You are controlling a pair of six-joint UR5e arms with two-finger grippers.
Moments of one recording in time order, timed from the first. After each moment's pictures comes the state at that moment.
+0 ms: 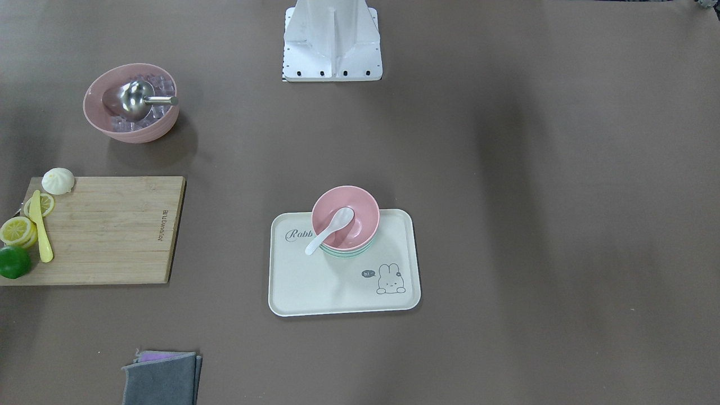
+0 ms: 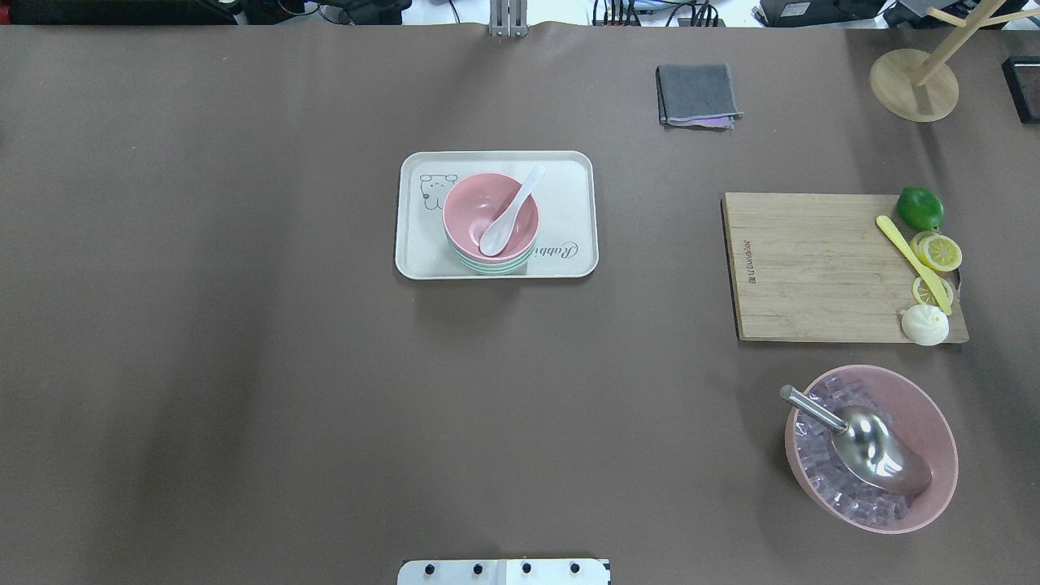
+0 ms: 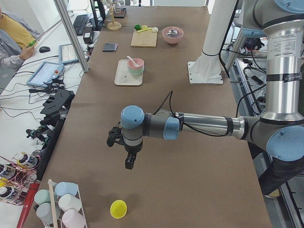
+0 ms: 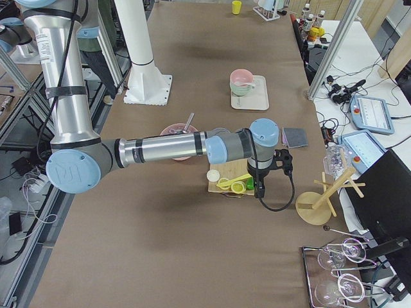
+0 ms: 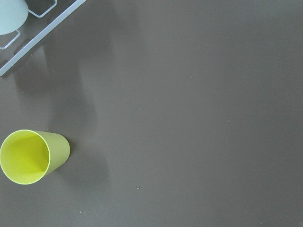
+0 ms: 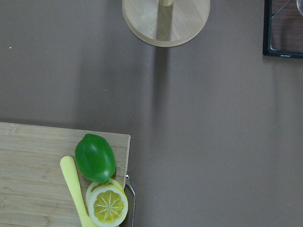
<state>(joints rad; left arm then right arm) -1.57 -1.49 -1.72 -1.62 -2.28 0.12 1.48 -1.45 1.60 -1.49 2.33 0.16</state>
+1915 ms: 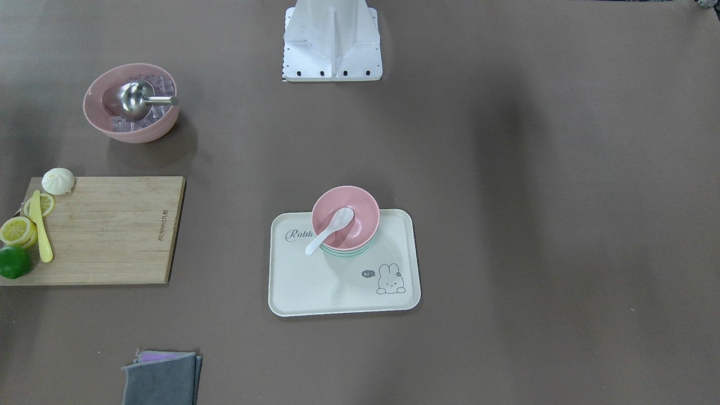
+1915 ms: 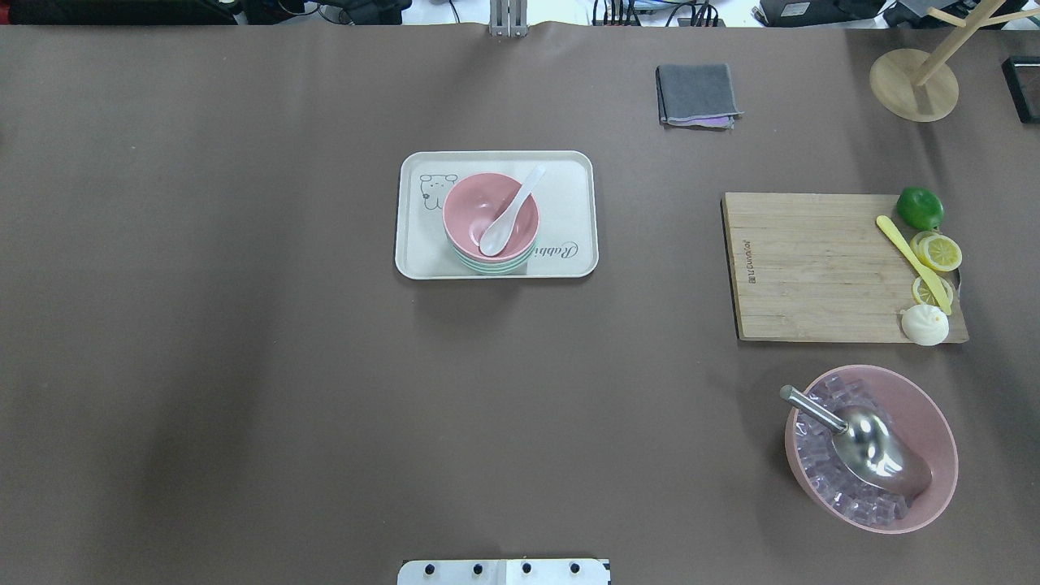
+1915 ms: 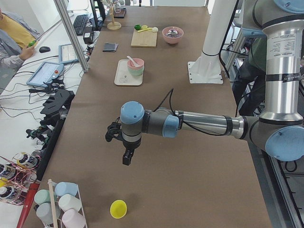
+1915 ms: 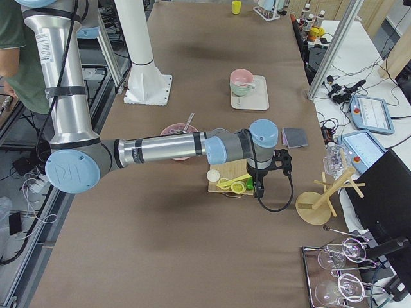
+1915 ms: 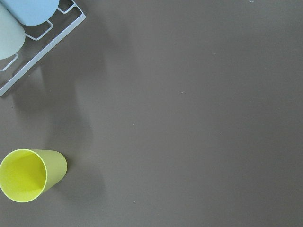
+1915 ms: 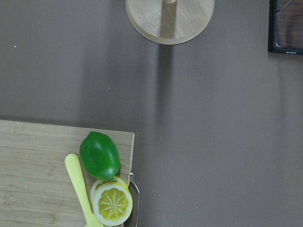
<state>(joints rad) -1.56 -1.50 -1.74 -1.64 -2.29 0.12 1.48 -1.45 1.60 -1.49 2.34 0.16</state>
